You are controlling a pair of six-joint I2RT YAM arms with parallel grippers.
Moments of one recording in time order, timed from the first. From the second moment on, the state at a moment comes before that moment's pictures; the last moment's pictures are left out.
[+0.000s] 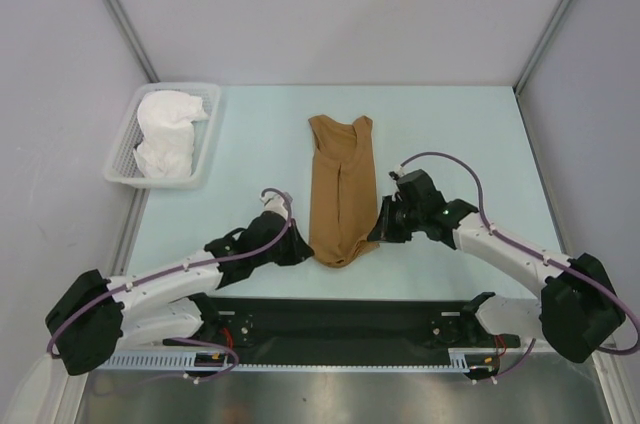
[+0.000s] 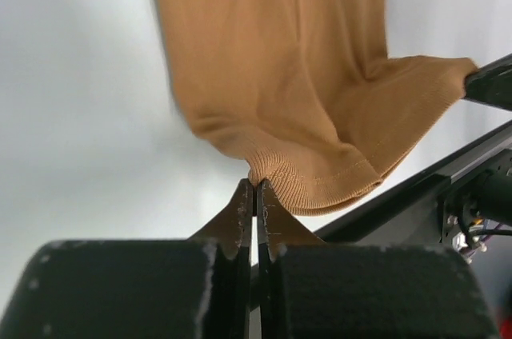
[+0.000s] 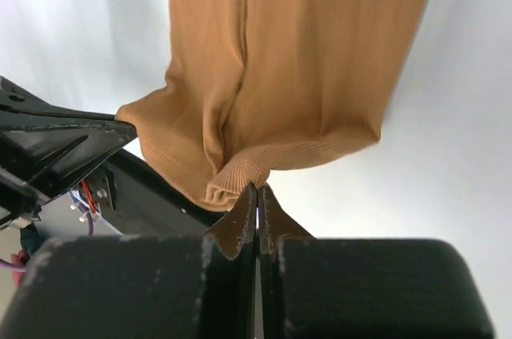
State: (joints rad) left arm -0.88 1.03 0.40 -0.09 -0.05 -0.90; right arm 0.62 1.20 0.71 -0.39 -0.29 0.71
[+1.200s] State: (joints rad) left arm -0.50 1.62 1.01 -0.14 0.08 -0.62; right arm 0.32 1.72 1.24 -0.38 -0.32 0.55
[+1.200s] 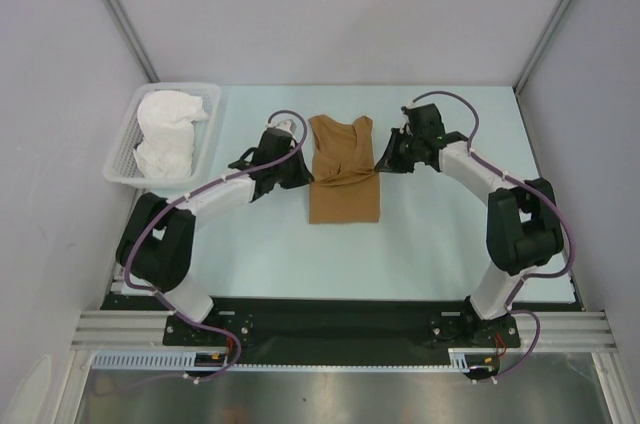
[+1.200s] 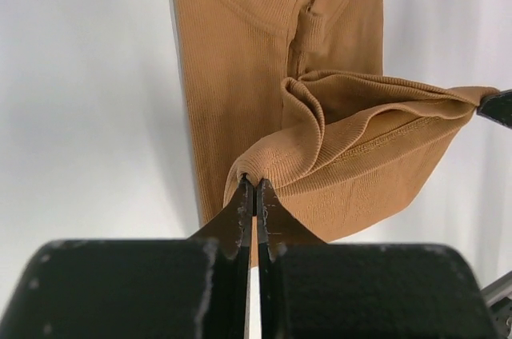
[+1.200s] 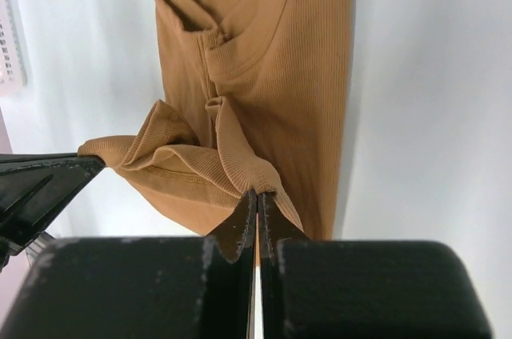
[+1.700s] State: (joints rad) left arm -0.44 1.75 1.14 -0.12 0.11 -0.60; right arm 0.28 1.85 1.38 -0.36 -0.35 0.55
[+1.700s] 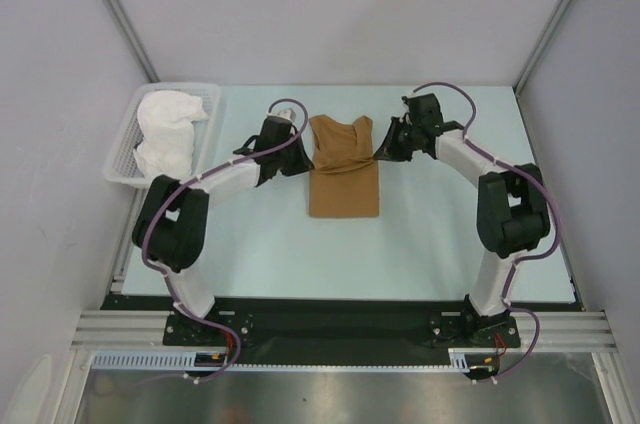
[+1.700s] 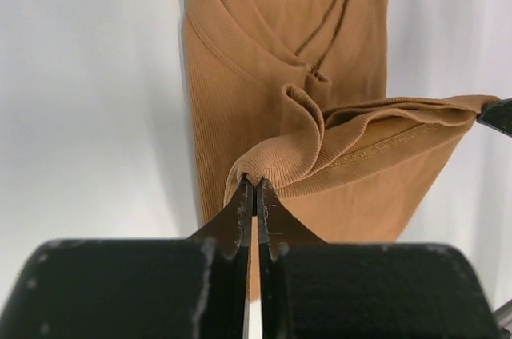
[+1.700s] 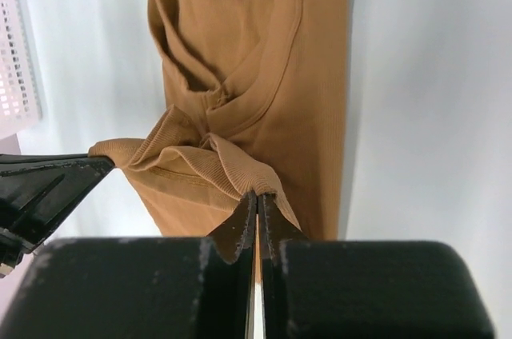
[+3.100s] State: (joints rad) left arm -0.52 1.59 0.68 0.15 0.19 -0.64; right arm 0.36 1.65 0.79 -0.07 -0.40 0.60
